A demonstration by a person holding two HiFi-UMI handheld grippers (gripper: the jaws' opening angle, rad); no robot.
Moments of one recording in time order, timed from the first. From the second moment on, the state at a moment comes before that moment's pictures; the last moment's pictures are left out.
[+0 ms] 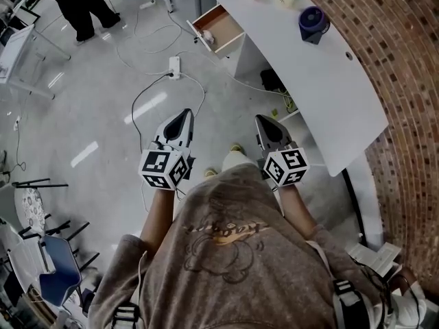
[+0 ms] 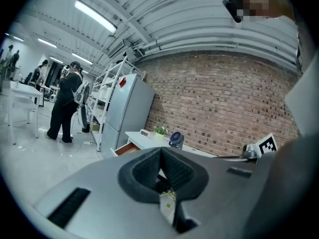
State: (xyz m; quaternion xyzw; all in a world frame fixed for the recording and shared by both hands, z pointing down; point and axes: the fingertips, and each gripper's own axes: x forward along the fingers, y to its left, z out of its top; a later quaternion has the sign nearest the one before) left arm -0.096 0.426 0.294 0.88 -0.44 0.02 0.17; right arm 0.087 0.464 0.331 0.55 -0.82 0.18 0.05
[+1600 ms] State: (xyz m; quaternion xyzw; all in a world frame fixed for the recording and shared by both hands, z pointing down) left arm -0.058 0.139 0.298 0.86 -0.47 0.03 0.19; right arm 0.119 0.141 0.348 0.49 -0.84 0.19 0.07
